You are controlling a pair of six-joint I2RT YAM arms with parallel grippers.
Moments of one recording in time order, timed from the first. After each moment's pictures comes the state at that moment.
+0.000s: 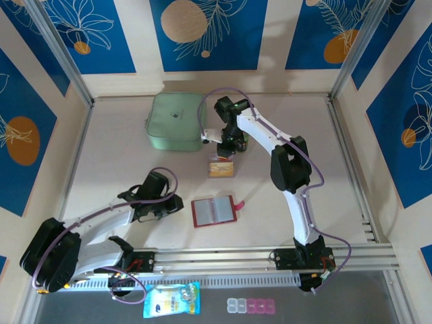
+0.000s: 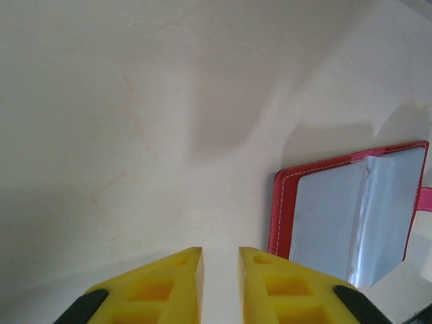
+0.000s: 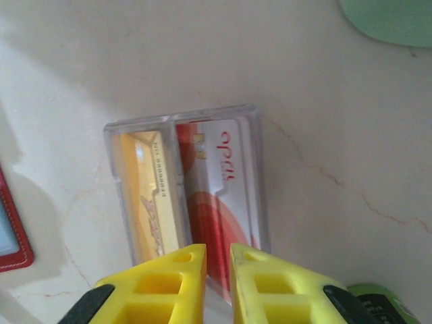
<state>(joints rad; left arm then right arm) -0.57 1.14 0.44 -0.32 0.27 -0.86 0.53 2.24 2.04 -1.24 -0.25 -0.90</state>
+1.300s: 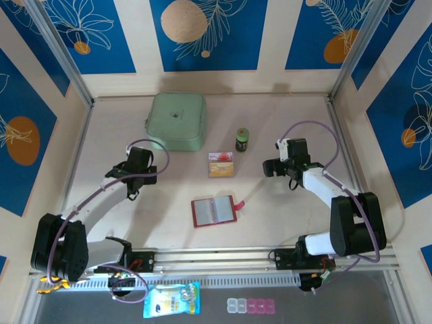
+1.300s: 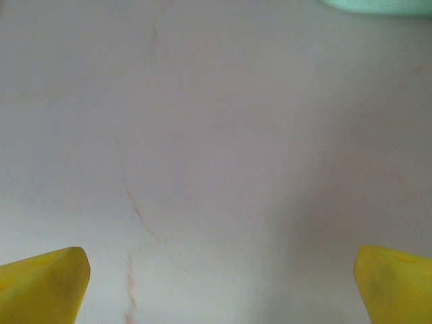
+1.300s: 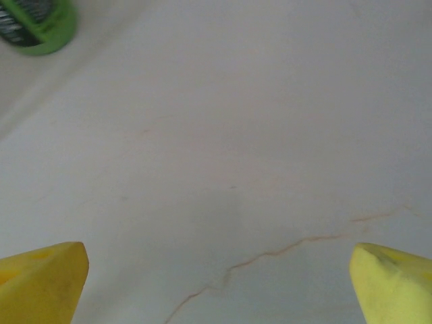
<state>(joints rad) -0.30 1.23 0.66 -0.41 -0.47 -0.20 0.11 1.37 0.65 -0.17 -0.02 -0.05</state>
